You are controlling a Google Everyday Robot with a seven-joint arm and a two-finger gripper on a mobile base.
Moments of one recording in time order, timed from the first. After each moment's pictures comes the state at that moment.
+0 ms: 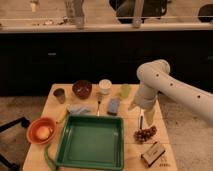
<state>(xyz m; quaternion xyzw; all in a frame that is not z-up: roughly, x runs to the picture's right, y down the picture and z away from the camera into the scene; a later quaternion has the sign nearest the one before) 0.173 0.134 0.702 -0.37 -0.19 -0.32 0.85</state>
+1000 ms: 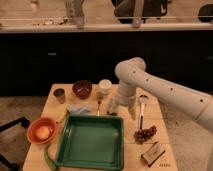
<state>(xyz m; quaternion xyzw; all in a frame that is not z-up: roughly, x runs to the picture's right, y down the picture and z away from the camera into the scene) 0.077 0.128 0.722 -0.33 -0.30 -0.53 0.72</state>
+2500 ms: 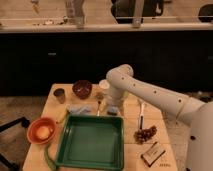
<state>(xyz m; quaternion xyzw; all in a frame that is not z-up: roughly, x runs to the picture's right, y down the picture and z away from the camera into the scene) 0.041 0.132 0.796 -0.25 -0.32 -0.60 0.69</state>
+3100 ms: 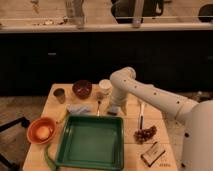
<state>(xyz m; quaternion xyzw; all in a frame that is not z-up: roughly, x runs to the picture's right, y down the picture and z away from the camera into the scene) 0.063 0.131 0.840 -0.26 -0.30 -0.58 0.71</state>
